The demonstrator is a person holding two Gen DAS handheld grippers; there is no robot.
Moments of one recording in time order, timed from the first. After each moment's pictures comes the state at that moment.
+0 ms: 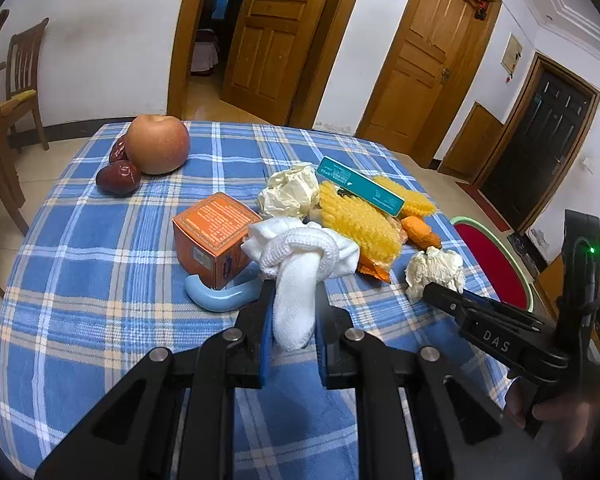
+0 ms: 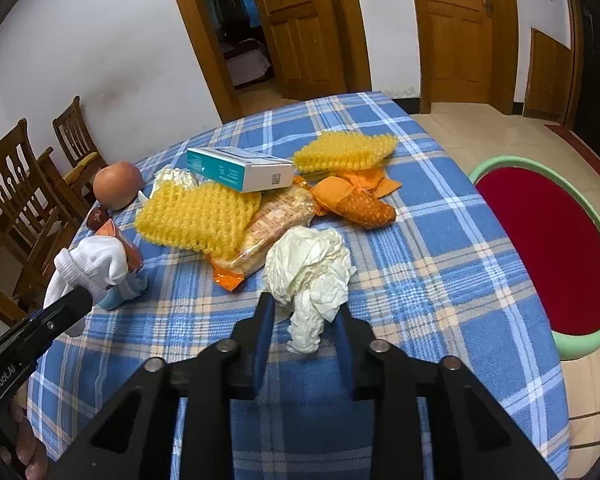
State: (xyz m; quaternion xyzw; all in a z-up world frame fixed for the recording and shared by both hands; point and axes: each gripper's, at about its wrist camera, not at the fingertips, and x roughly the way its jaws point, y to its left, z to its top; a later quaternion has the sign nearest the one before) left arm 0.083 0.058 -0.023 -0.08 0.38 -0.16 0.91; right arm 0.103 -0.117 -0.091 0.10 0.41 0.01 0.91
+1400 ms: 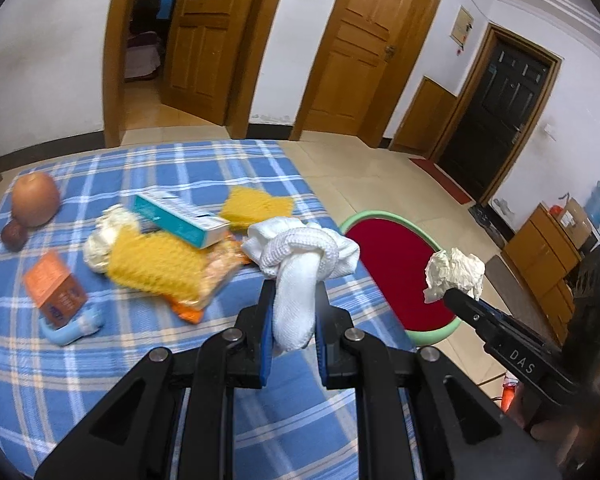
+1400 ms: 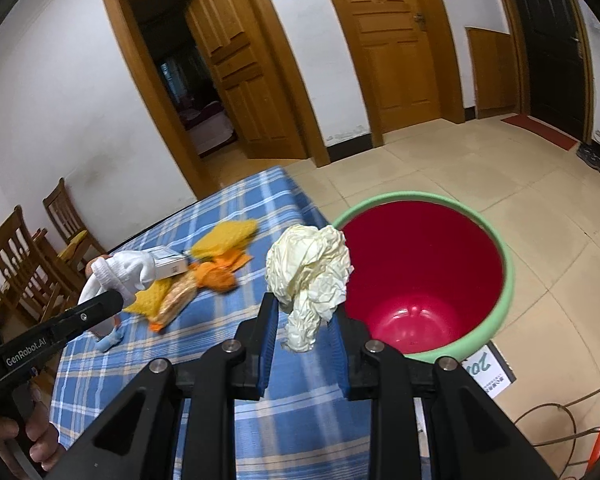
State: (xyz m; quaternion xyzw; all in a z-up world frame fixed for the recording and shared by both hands) left arm 0.086 -0.094 0.027 -0.05 0.39 -0.25 0.89; right arm 0.020 -0.268 -0.040 0.18 0.32 -0.04 0.93
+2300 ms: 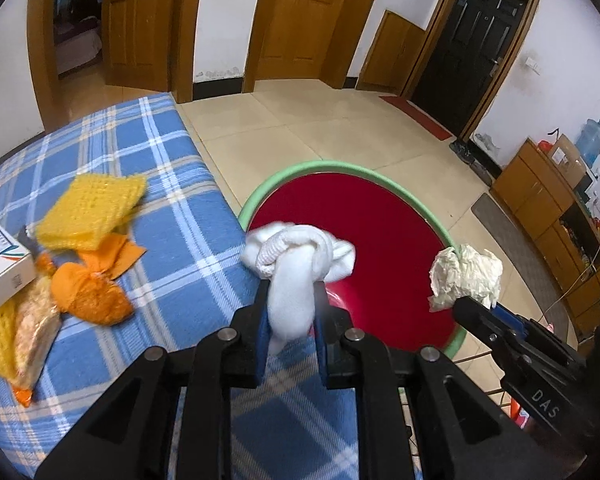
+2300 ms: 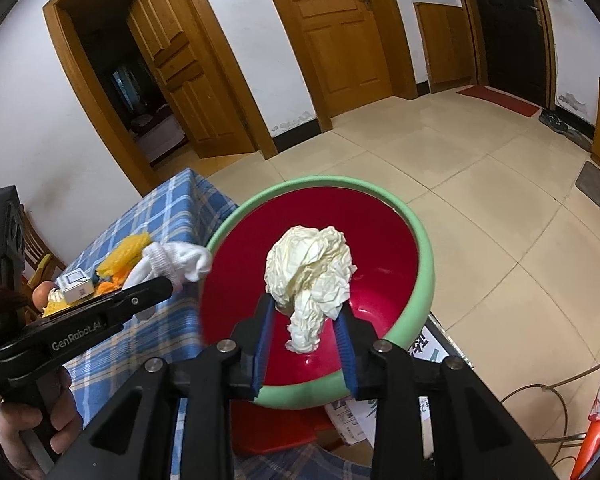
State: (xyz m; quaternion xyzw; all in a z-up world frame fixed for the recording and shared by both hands) left arm 0.141 -0.246 -0.035 0.03 0.45 -0.30 0.84; right arm 0.032 -0.366 -0.085 0.22 0.35 -0.11 0.91
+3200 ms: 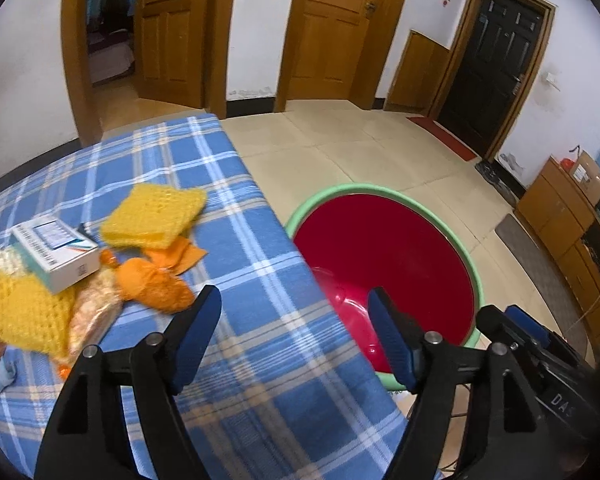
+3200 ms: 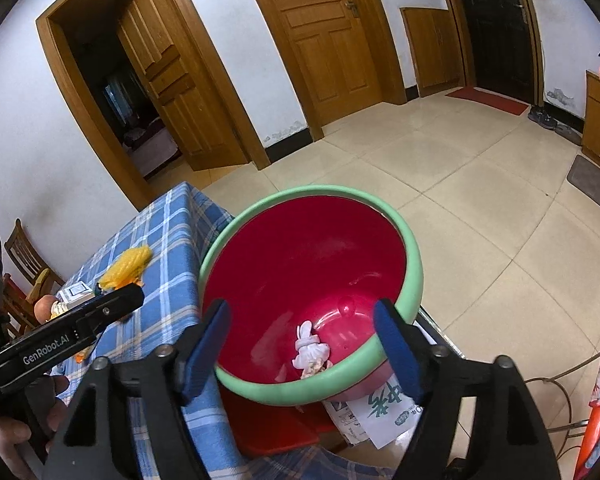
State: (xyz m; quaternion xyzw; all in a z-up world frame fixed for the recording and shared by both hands) left arm 0.125 -0.211 -0.012 0.02 0.42 -0.25 0.87; right arm 0.018 -0.362 -0.074 0.23 0.33 -0.13 0.91
